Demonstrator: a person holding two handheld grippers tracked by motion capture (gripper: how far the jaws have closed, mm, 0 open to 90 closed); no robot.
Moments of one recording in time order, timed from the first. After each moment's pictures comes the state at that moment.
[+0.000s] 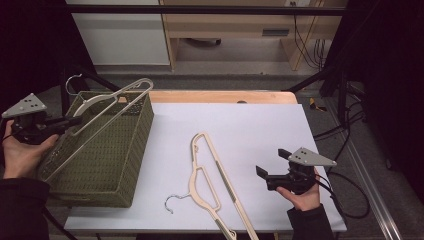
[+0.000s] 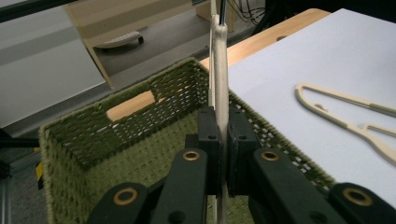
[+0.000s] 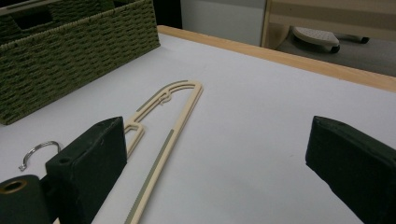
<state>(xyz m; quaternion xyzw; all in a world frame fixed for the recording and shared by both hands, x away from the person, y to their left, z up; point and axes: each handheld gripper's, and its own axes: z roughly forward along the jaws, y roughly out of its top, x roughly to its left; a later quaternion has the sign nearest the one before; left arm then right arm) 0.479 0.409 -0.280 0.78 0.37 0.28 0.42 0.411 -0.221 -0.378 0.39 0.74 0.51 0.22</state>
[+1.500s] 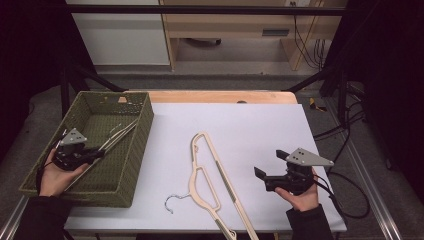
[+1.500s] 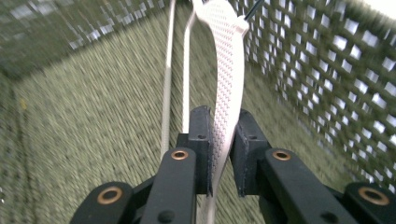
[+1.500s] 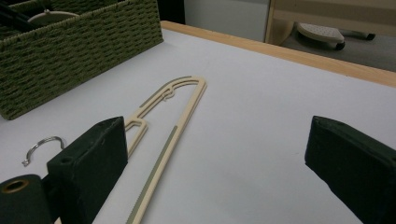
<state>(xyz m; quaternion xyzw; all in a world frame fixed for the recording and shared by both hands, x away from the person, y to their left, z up) 0.483 0.384 -0.395 0.83 0.41 0.21 0.32 0.411 -0.218 -0.381 0.39 0.74 0.50 0.22</state>
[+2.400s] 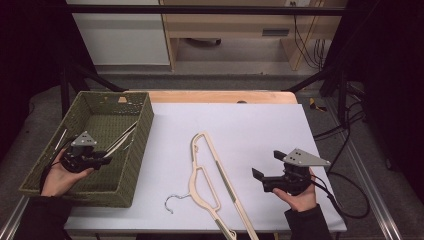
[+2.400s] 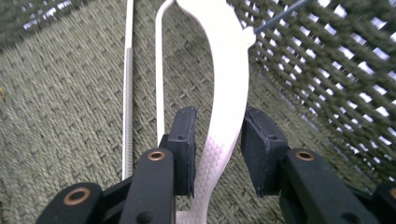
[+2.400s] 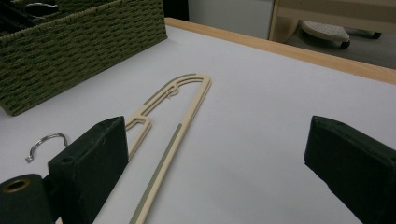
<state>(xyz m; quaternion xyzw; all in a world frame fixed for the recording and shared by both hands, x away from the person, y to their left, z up) 0.485 0.370 -0.396 0.86 0.39 0.19 0.29 0.411 -0.213 -0.383 0.38 0.75 0.50 0.21</state>
